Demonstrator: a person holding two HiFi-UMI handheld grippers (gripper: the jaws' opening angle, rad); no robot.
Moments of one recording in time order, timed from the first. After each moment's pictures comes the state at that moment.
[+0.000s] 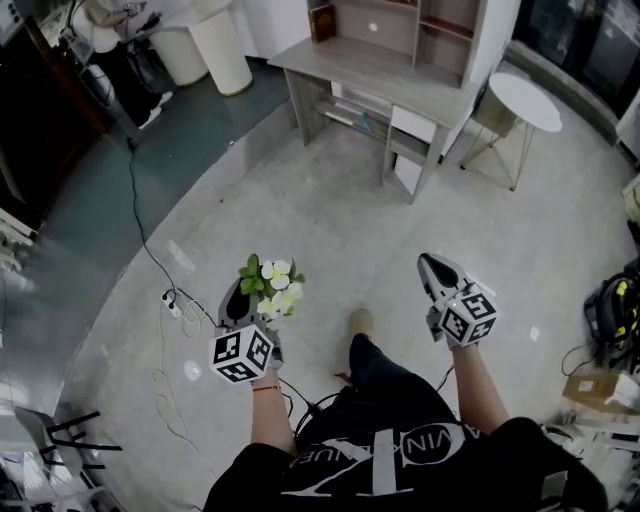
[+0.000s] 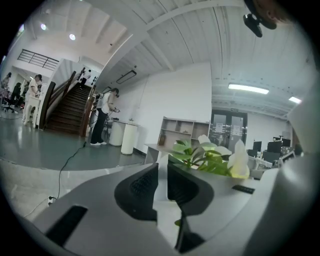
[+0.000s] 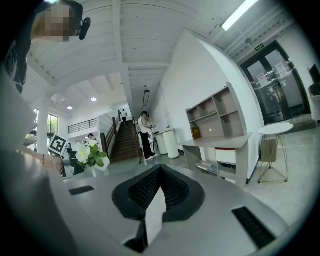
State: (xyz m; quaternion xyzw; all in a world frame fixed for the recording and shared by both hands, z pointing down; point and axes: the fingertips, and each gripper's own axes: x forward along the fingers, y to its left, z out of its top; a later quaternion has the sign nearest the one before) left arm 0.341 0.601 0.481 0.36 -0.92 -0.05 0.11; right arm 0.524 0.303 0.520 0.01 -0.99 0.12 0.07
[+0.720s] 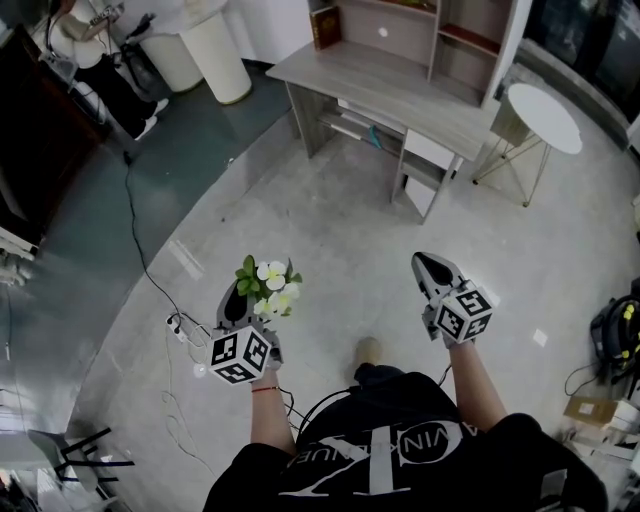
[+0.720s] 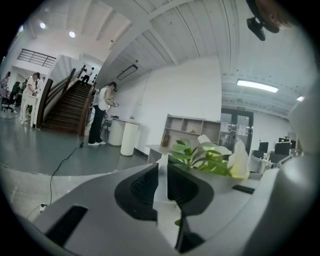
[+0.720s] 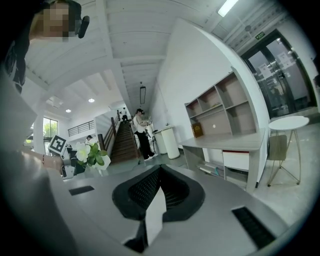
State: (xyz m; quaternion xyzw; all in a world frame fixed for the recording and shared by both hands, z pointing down) left arm 0.184 0.512 0.469 0.35 -0.93 -0.05 0.12; right arm 0.357 0.215 0.520 -0.01 -0.99 0.14 0.09
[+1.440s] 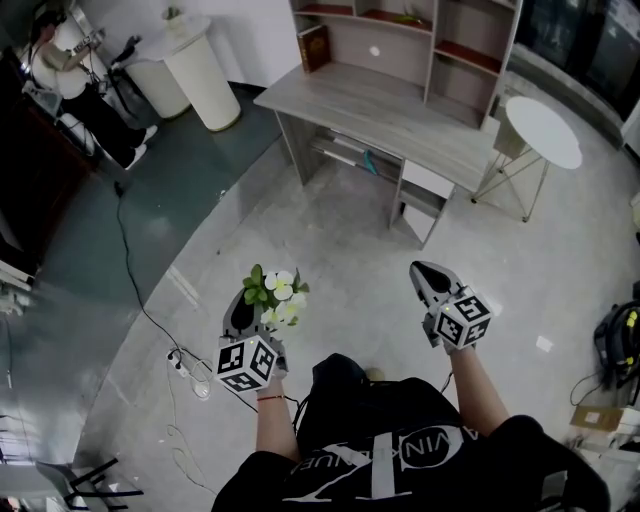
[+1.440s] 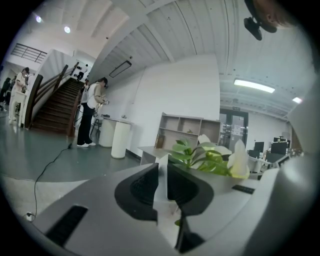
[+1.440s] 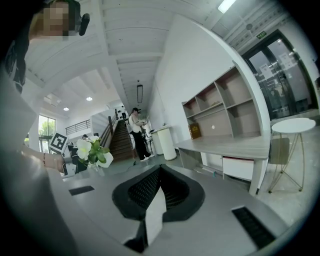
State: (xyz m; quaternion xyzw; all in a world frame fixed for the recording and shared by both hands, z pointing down) left arm 0.098 0.427 0.466 0.39 -0.91 -0.05 0.12; right arm 0.274 0.153 0.519 0.00 -0.99 0.13 0.09
